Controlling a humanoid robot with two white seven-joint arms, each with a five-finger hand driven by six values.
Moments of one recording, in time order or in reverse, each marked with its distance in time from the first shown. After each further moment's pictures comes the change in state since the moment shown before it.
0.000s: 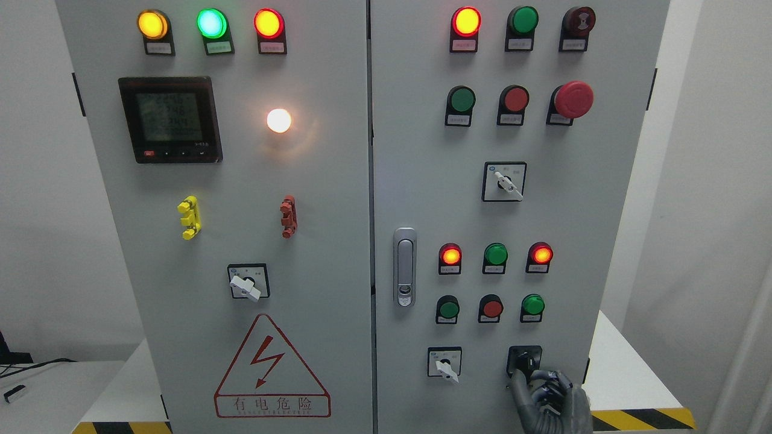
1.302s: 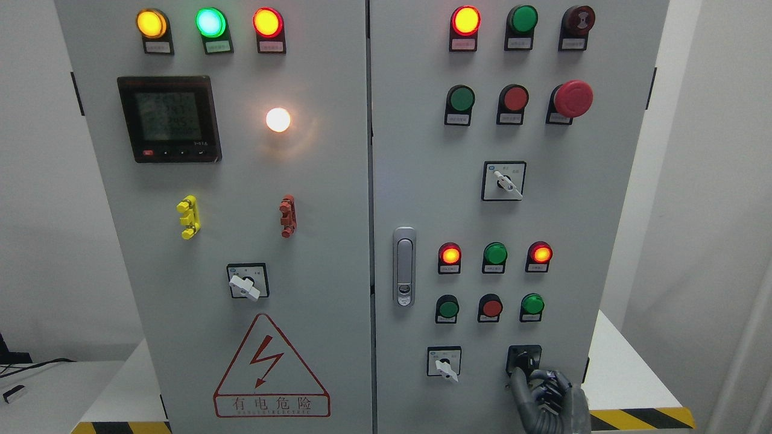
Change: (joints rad) left arm 0.000 0.000 0.000 0.000 0.000 0.000 0.000; right arm -0.008 0.000 0.000 -0.004 -0.055 0.003 -0.003
